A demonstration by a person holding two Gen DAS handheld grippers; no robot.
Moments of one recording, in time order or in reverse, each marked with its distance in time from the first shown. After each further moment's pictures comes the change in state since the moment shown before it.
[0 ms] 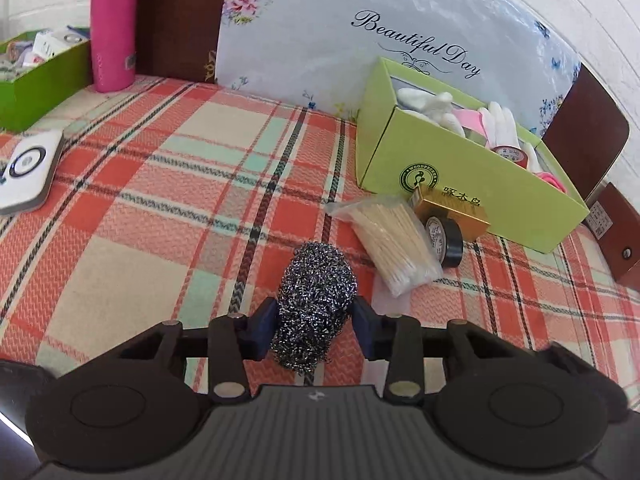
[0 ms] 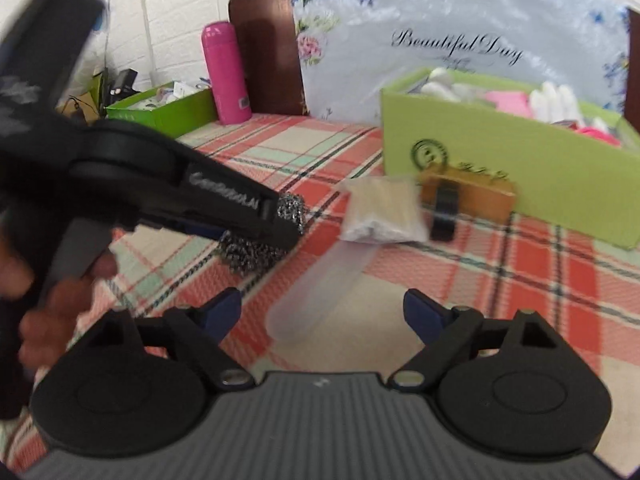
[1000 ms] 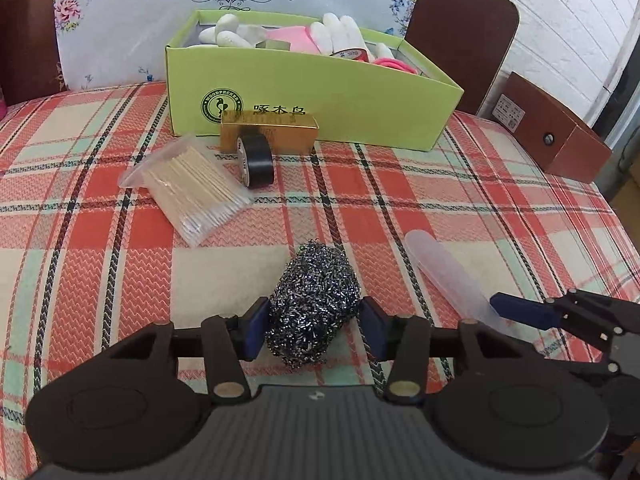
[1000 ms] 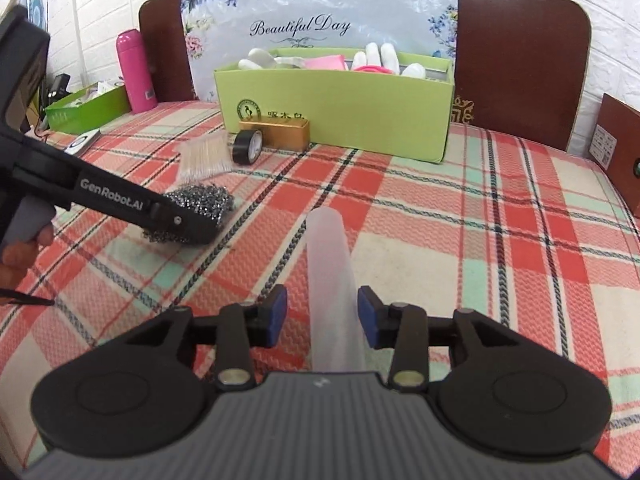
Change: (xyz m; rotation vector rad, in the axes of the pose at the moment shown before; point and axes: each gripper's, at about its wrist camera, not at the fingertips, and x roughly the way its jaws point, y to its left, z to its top) left arm 0.008 -0.103 -0.044 0.268 0.104 -0.155; right arm -0.106 -0.112 -0.077 0.072 0.015 -0.189
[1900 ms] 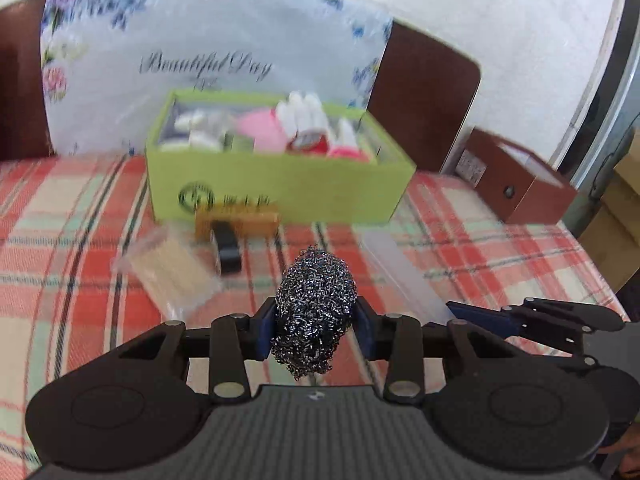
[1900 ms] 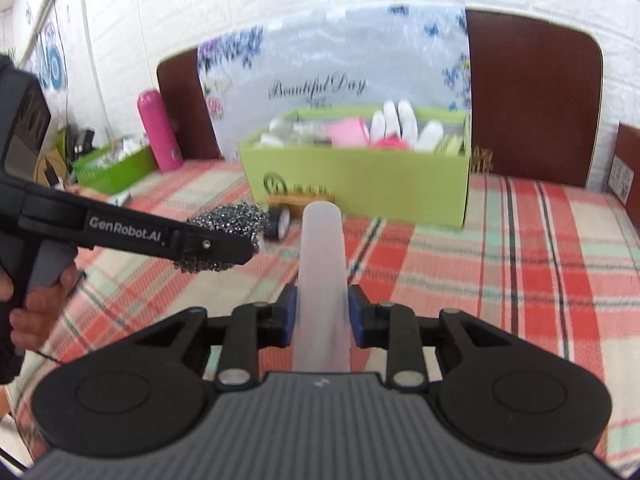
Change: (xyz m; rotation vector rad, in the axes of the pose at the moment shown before) left arm -0.047 -0.021 0.038 0.030 -0.164 -0.070; right arm -0.027 -0.010 0.052 0.064 -0.123 0.114
